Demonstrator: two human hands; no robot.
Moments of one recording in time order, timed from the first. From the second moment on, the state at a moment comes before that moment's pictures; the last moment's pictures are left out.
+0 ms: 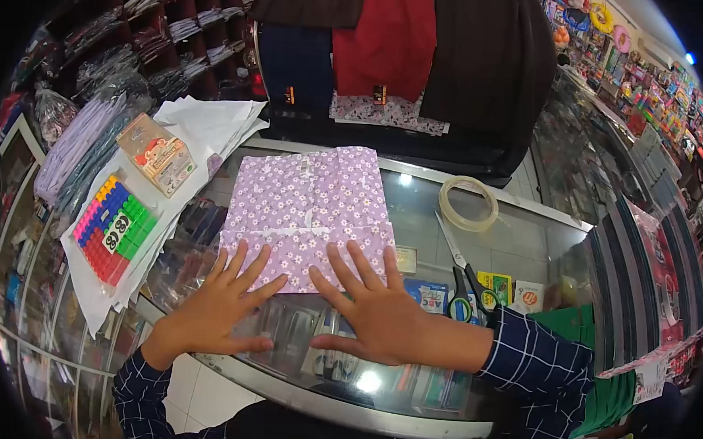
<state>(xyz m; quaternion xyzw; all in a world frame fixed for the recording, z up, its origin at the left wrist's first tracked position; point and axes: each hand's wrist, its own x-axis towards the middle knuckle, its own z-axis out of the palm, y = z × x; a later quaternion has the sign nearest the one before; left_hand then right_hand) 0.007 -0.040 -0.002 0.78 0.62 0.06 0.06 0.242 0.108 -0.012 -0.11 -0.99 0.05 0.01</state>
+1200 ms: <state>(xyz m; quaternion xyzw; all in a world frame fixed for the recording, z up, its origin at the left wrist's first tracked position) 0.039 0.010 0.033 0.76 0.60 0.24 -0.12 0.257 0.181 0.023 -0.05 -0.93 0.27 0.26</state>
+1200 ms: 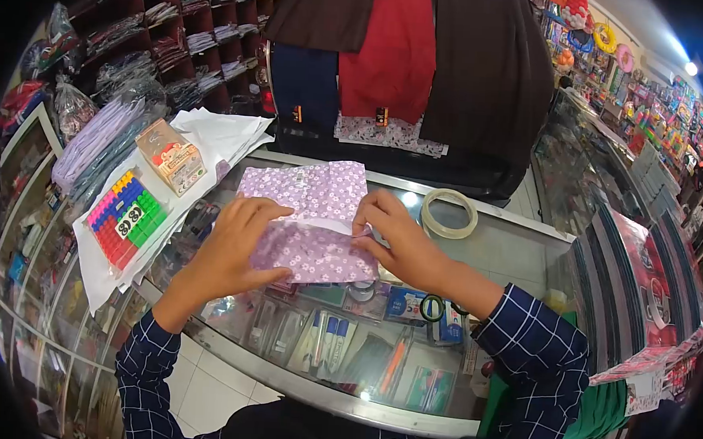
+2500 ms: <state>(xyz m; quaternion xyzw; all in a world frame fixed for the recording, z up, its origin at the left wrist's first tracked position) 0.096 0.035 0.041 0.59 0.57 0.27 0.50 0.282 0.144 -0.010 -0.04 -0.94 0.33 0.13</state>
